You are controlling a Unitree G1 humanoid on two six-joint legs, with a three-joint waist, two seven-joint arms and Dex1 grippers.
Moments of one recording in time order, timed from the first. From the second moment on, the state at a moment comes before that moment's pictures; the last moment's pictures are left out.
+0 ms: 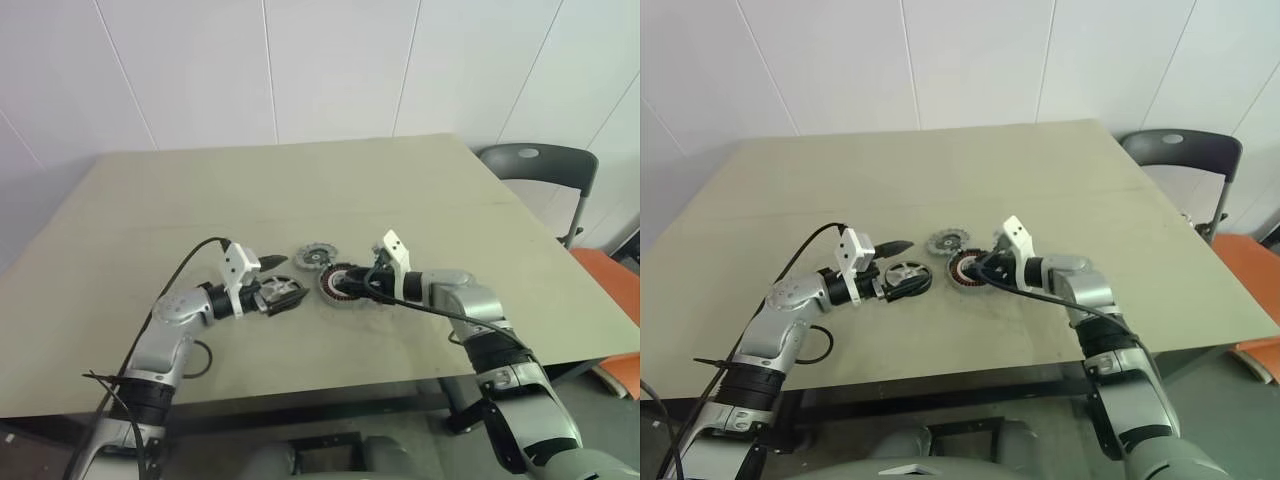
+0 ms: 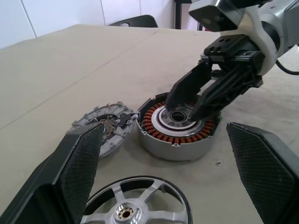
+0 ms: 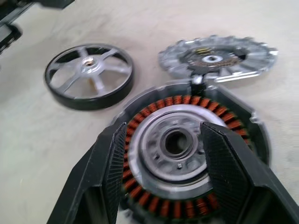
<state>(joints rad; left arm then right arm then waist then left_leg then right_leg) -0.27 0.41 -0.07 0.09 -0.31 0.14 -0.93 -0.58 -0.33 0.11 0.41 0.22 0.54 0.95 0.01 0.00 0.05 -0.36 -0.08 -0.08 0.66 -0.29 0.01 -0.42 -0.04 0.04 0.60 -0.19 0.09</state>
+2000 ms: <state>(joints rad) 0.02 0.23 0.38 -0.22 -1.41 0.96 0.05 -0.80 -0.53 0.09 0.58 0.16 0.24 1.17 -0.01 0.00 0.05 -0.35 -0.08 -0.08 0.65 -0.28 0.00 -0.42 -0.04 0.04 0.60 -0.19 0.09</state>
